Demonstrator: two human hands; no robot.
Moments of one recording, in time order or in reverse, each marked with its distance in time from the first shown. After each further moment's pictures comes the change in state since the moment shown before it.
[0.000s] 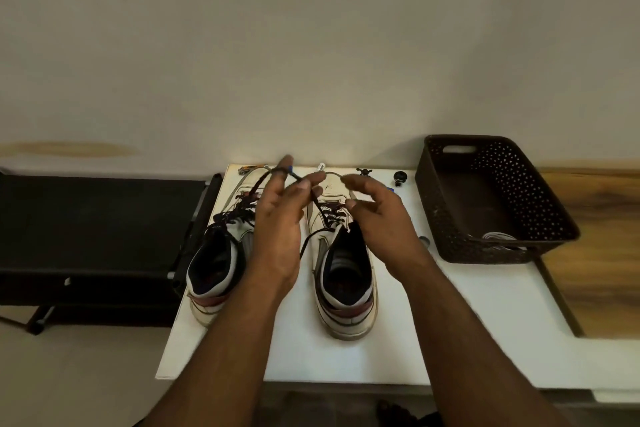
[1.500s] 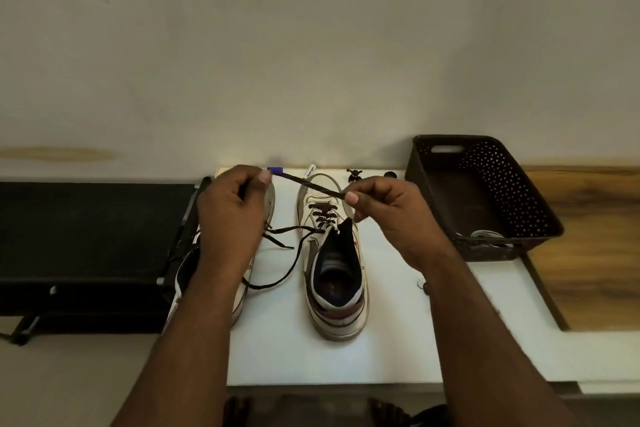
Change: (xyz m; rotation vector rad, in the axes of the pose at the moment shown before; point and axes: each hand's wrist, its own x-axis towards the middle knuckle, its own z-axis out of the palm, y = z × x) left_hand 0.017 0.013 -0.037 0.662 0.251 0.374; right_hand -0.003 -0.017 -0.034 0.091 -0.116 -0.171
